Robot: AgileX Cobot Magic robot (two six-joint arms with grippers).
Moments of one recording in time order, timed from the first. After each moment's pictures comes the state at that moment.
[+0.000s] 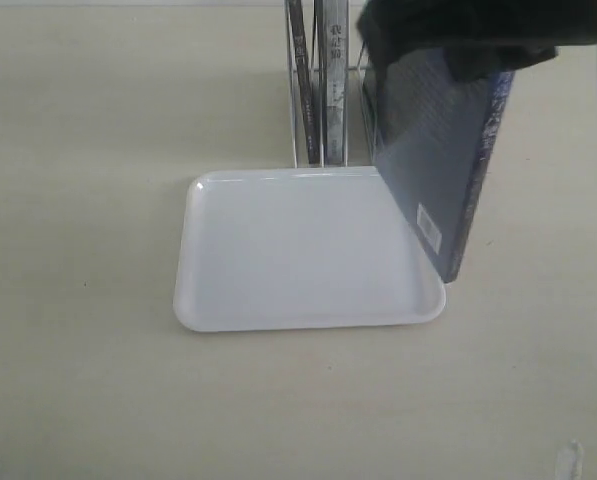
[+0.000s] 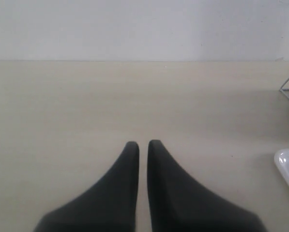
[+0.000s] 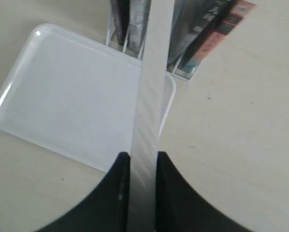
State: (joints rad) left arm 0.00 0.00 0.00 0.07 0.31 -0.08; right arm 1.00 1.24 -1.27 -0.35 1.24 0.55
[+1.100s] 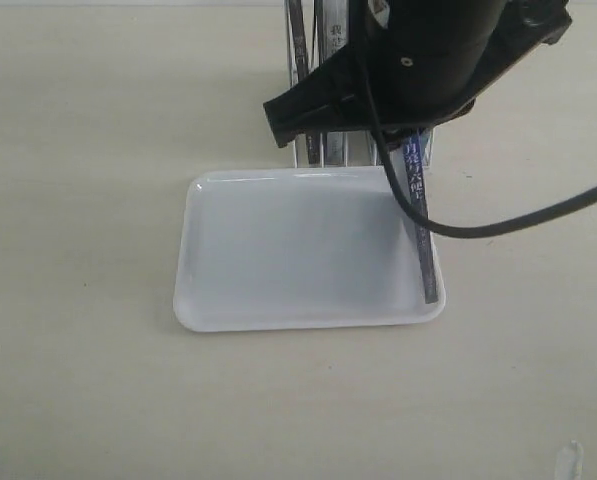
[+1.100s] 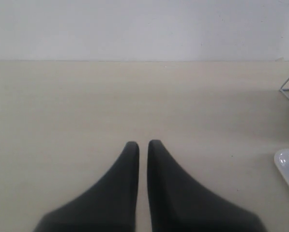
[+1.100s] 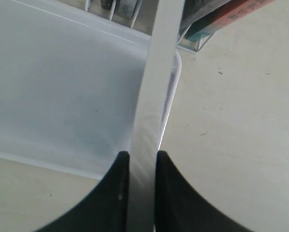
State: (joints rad) left arm 0.00 0.00 0.00 0.07 0.31 -0.08; right arm 1.00 1.55 -1.29 -0.37 1.22 0.70
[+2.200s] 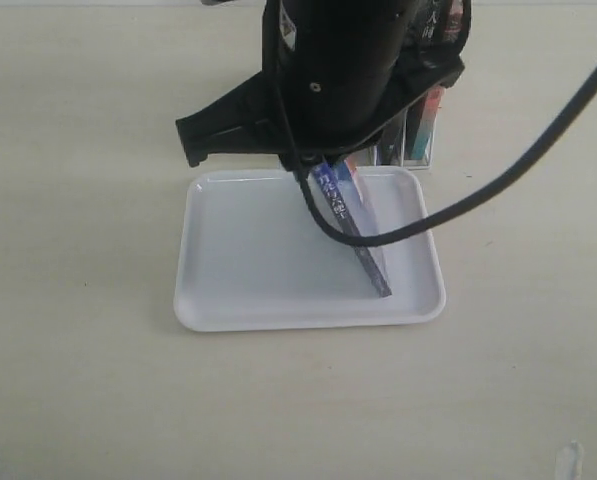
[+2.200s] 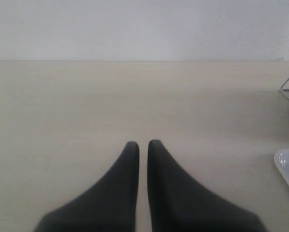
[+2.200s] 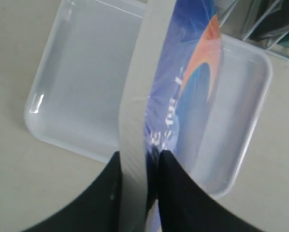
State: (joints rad) left arm 0.00 0.00 0.00 0.07 0.31 -0.08; right arm 1.01 1.66 -1.34 -0.19 1.10 0.65
